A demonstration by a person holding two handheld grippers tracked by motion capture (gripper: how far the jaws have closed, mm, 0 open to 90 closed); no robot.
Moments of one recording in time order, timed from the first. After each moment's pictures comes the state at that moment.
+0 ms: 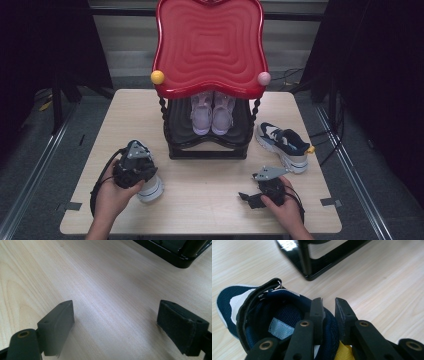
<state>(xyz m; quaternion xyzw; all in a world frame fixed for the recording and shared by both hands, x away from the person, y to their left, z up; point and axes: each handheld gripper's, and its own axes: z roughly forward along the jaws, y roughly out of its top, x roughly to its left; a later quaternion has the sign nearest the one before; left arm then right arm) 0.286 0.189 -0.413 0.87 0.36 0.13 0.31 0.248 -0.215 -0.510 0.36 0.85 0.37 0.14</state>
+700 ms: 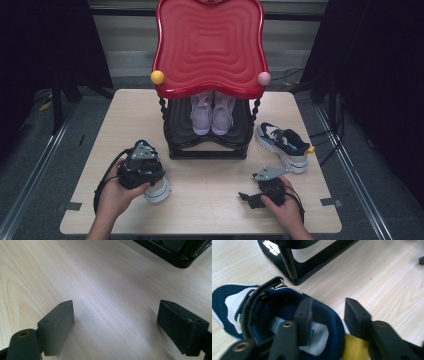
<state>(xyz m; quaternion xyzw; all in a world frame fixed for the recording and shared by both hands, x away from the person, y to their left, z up) 0.286 0.187 -0.413 0.88 0.34 0.11 0.32 0.248 -0.215 -0.510 0.36 0.85 0.37 0.14</state>
